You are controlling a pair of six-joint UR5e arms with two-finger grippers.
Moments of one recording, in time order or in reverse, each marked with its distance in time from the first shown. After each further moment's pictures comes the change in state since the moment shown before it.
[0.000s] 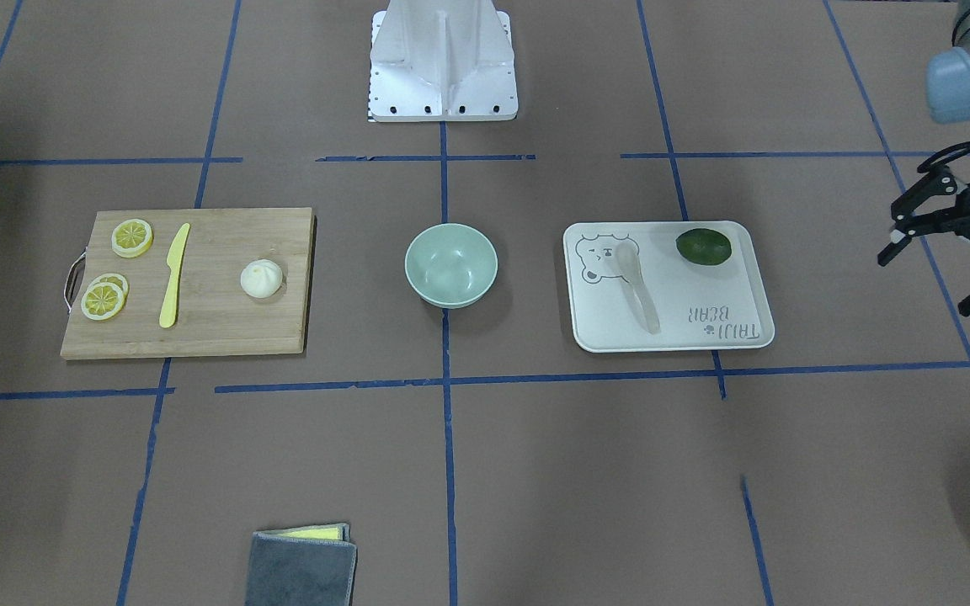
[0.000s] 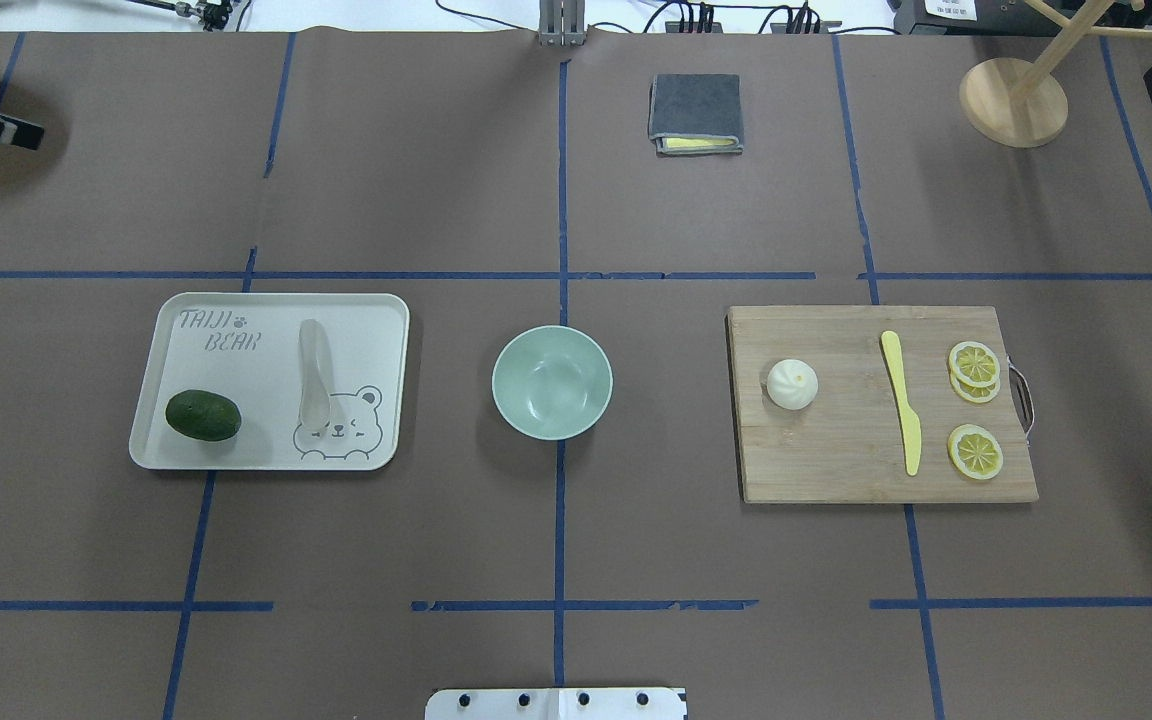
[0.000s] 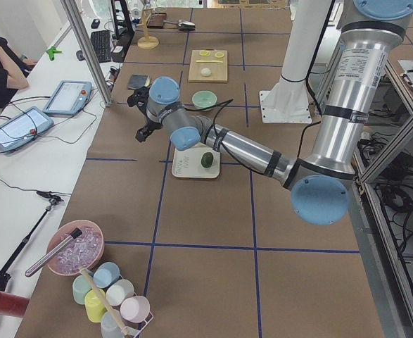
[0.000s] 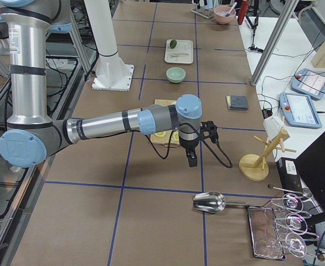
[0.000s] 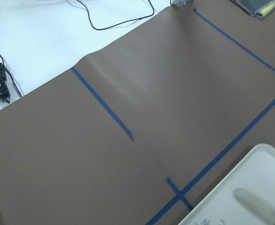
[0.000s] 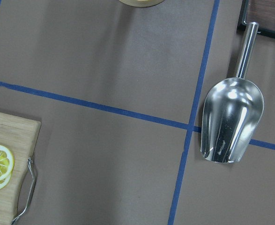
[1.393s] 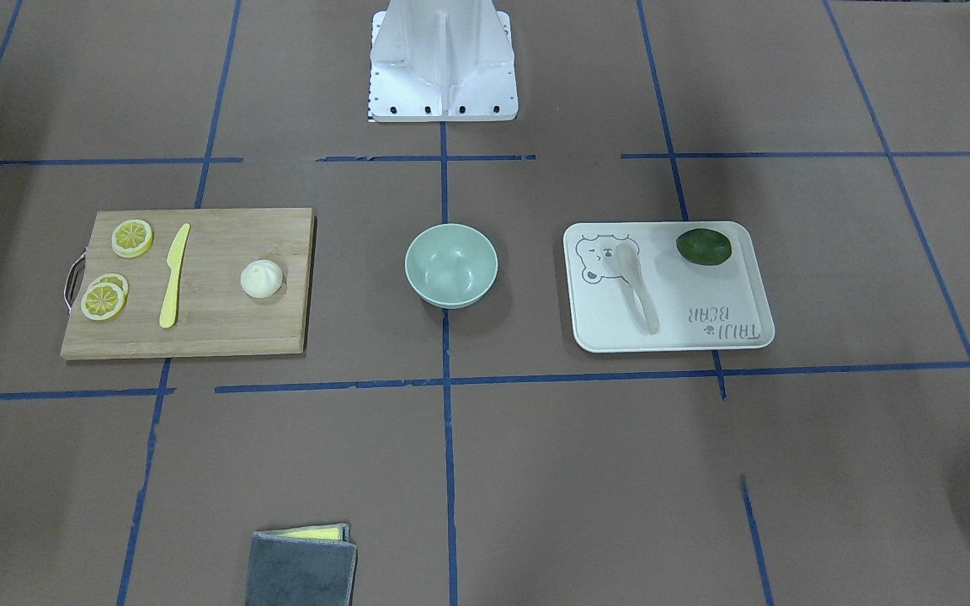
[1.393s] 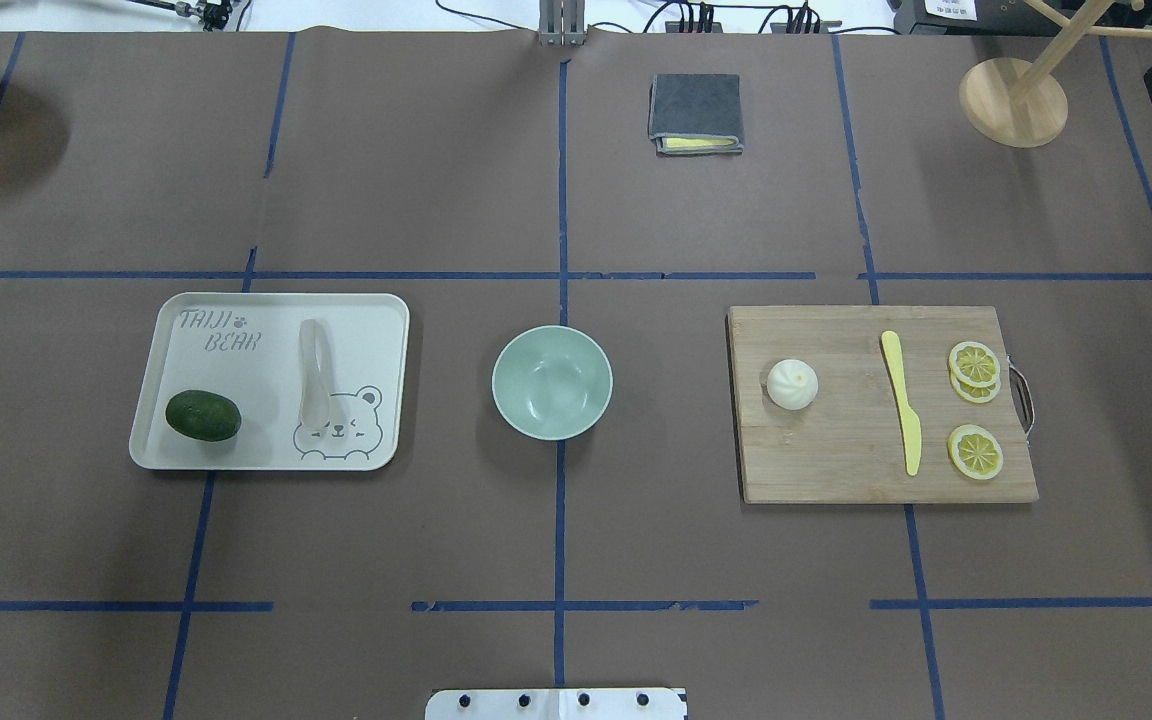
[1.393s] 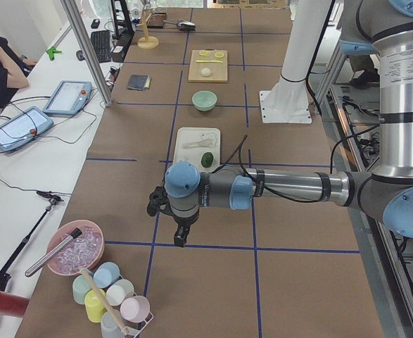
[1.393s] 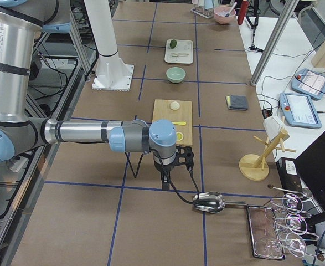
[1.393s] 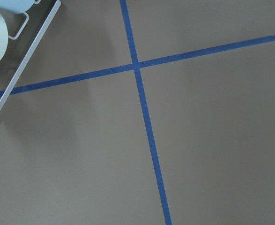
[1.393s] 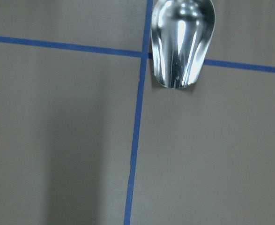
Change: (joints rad) left arm -0.338 0.339 0.037 0.565 -0.095 0.552; right arm 0.079 -0.152 0.006 -0.001 0.001 -0.055
